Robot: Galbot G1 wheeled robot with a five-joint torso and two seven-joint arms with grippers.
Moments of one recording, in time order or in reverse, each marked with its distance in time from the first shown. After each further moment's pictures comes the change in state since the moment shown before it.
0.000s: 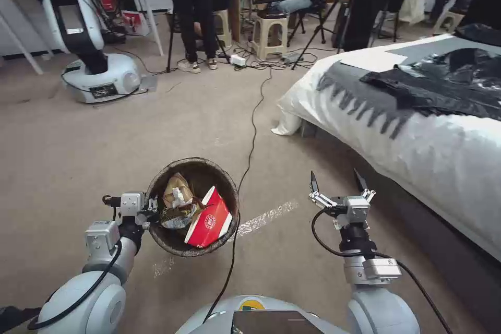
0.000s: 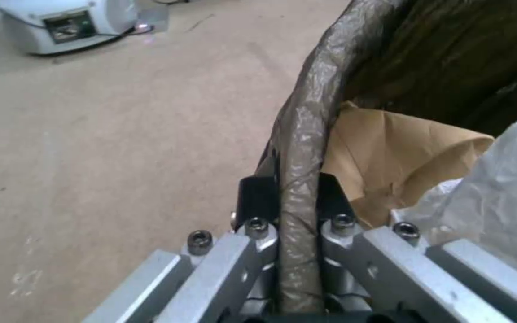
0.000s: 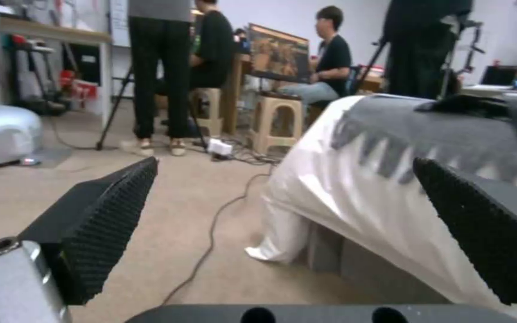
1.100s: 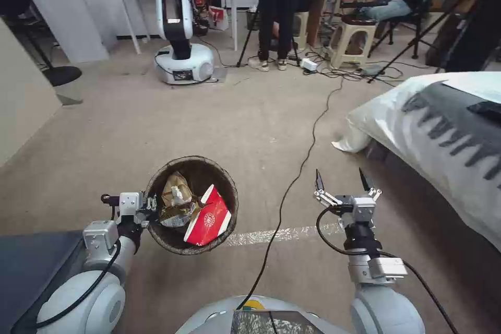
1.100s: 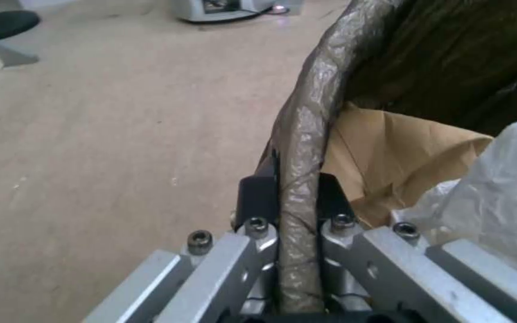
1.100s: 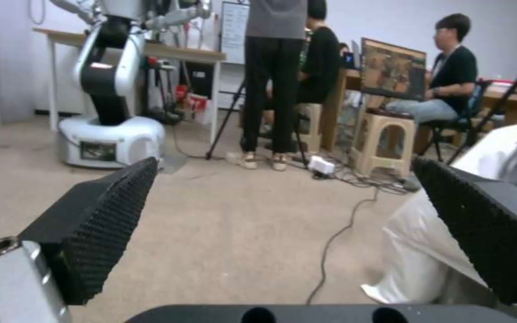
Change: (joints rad) left arm -0.003 0.001 -0.004 0.000 -0.002 -0.011 -0.002; right arm -0.003 -0.003 0.028 0.010 0.020 -0.002 0.011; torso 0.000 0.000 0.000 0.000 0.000
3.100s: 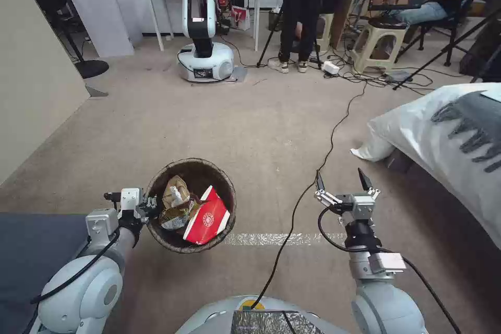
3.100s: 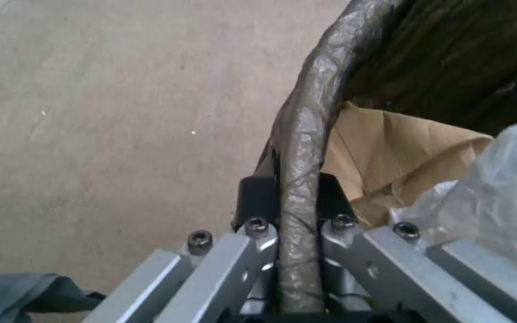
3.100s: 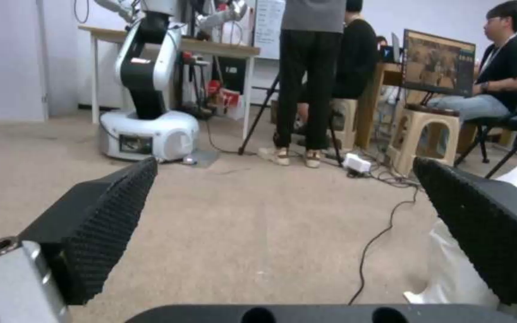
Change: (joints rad) left arm -0.088 0.076 -0.016 0.054 -0.183 0.151 -0.088; right arm 0.023 -0.050 0.001 -0.031 0.048 -0.015 0.015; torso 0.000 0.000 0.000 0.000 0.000
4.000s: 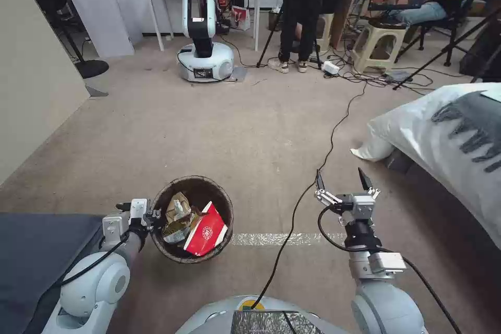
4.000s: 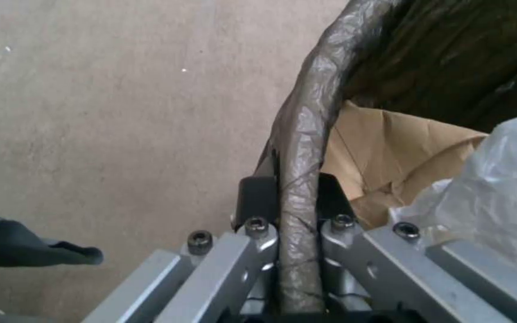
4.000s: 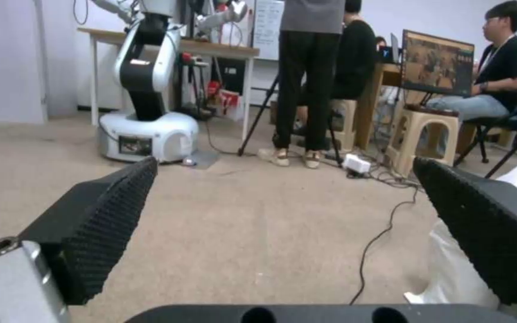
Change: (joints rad) left arm -0.026 0.027 0.034 0.166 -0.005 0.001 0.030; right arm 0.003 -0.003 -0.005 0.003 0.001 -0.003 0.008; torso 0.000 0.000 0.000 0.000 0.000
